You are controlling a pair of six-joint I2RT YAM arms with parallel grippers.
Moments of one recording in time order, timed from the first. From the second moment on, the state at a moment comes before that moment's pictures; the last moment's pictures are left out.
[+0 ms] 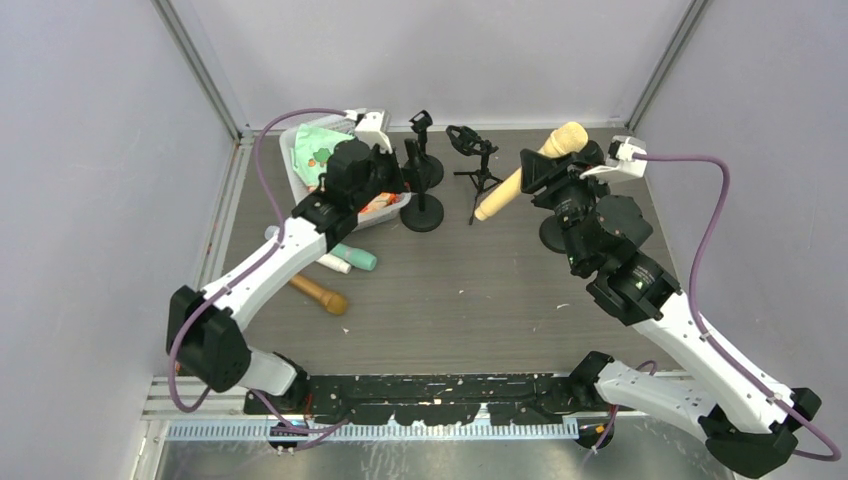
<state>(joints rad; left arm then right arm) -0.57 1.39 1.19 0.00 0.02 -0.38 0.74 0.88 1.10 -0.05 0.63 0.47</state>
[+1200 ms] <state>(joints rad) -0.57 1.81 1.44 -0.04 -0.22 -0.65 0.74 0.71 1.03 -0.18 0.70 0.45</state>
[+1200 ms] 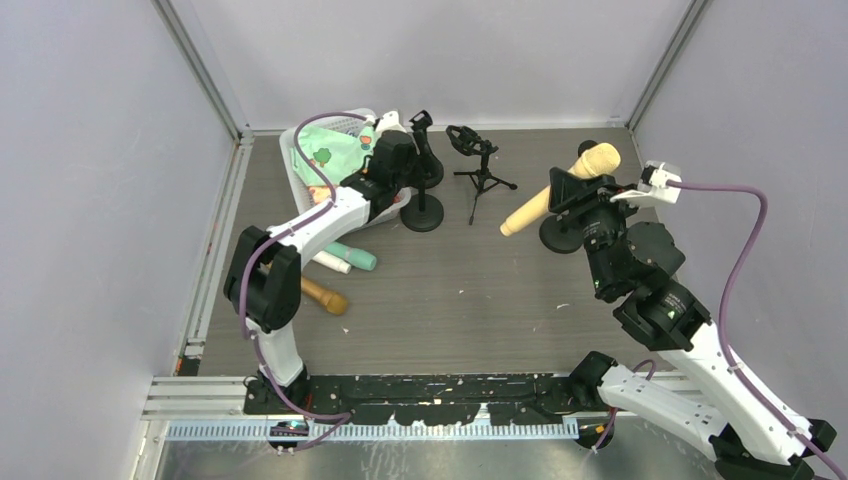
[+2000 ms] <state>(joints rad) -0.58 1.70 1.31 -0.04 0.01 -0.66 0.74 0.68 1.00 -0.21 0.74 0.43</state>
